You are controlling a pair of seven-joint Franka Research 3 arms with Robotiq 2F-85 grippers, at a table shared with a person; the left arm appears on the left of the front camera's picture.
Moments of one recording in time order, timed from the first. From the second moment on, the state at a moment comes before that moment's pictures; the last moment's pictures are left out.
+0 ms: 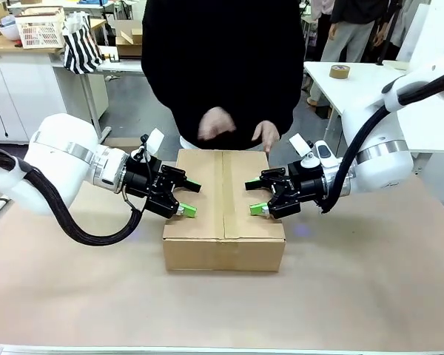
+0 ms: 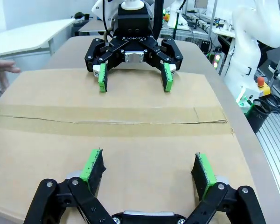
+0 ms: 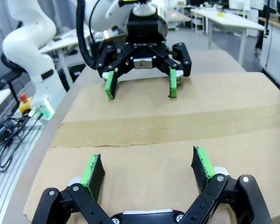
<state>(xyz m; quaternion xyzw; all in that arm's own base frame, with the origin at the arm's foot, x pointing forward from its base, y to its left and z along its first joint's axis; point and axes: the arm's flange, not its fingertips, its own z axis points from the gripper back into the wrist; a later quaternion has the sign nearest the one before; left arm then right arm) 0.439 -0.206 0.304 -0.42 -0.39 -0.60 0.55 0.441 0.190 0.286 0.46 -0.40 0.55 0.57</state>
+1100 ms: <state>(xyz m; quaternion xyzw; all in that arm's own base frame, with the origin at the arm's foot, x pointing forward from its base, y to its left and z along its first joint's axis) 0.439 -0.206 0.304 -0.42 -0.39 -0.60 0.55 0.441 0.190 0.286 0.46 -0.40 0.55 0.57</state>
